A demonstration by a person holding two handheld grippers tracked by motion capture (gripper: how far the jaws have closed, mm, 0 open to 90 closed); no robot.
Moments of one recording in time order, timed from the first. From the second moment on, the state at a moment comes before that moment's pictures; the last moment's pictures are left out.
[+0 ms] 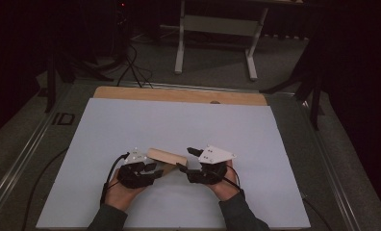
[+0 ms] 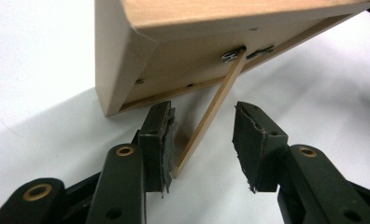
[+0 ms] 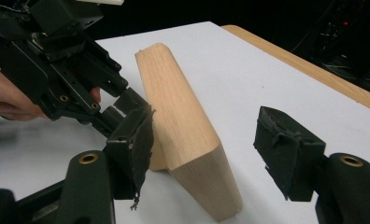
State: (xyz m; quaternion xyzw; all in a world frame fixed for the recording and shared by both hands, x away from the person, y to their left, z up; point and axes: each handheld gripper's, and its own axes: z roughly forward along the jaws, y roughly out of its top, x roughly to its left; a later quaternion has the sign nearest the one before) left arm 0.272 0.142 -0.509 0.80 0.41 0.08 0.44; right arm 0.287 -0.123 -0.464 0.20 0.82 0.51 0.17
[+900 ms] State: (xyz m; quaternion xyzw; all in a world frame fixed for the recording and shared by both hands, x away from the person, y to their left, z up) left arm 0.270 0.150 -0.501 0.79 0.41 0.09 0.45; right arm 0.288 -0.134 -0.454 0.22 0.80 0.54 0.17
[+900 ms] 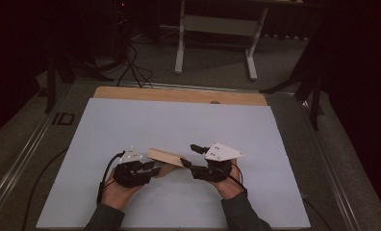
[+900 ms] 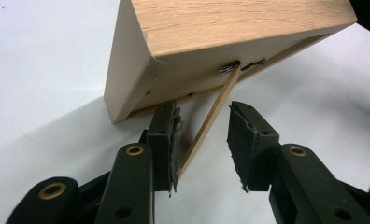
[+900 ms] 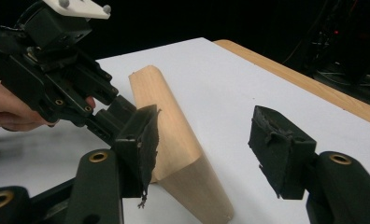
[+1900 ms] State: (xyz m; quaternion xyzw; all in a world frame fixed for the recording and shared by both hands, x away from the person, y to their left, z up) left arm 0.265 0.153 -0.490 0.79 0.39 0.12 0.46; right arm 0.297 -0.148 -0.460 0.27 0.78 0.54 0.19
